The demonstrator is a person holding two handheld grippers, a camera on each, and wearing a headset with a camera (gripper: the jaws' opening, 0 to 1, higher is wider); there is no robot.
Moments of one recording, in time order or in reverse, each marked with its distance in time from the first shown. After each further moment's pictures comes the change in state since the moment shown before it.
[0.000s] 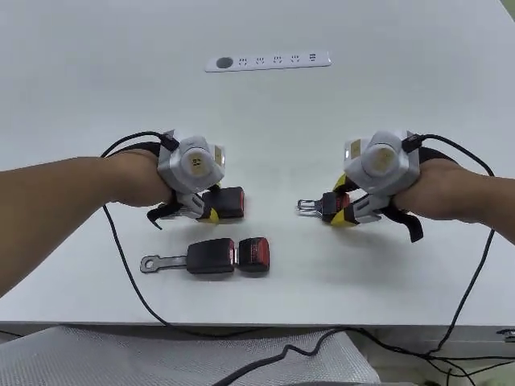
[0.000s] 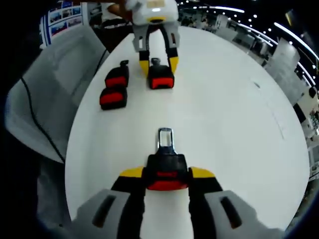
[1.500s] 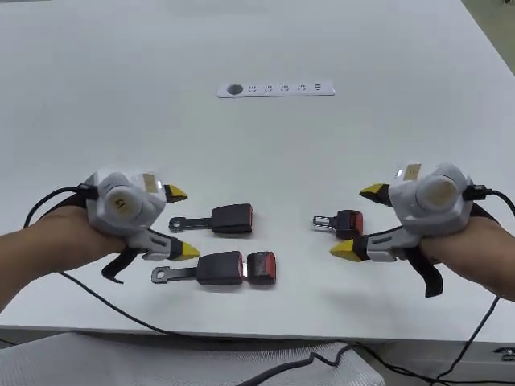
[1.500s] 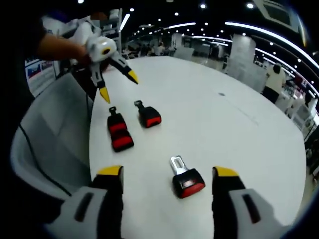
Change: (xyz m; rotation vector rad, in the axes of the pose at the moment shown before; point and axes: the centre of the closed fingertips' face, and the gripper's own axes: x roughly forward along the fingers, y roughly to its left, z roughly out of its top) left arm -0.101 -0.045 -0.023 -0.300 -0.326 0.263; right arm -0.062 0.028 0.037 0.301 -0.283 -0.204
